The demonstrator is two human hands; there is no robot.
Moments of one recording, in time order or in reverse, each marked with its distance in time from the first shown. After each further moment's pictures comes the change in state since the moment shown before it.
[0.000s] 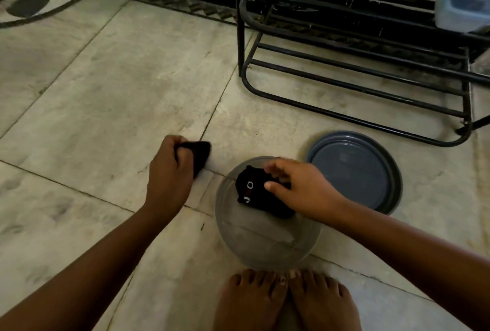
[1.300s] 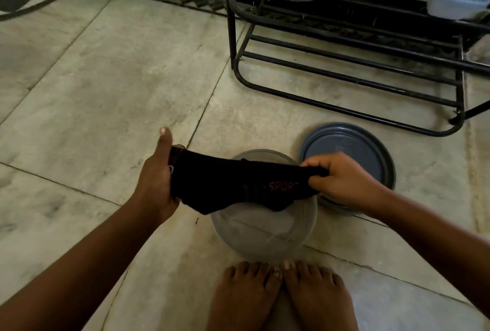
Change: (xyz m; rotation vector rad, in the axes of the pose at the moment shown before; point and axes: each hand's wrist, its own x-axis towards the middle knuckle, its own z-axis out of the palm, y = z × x) left_hand -0.186 -0.068 0.079 0.645 -0.656 0.545; right_hand -0.033 0.026 -0.044 0.186 -0.040 0.159
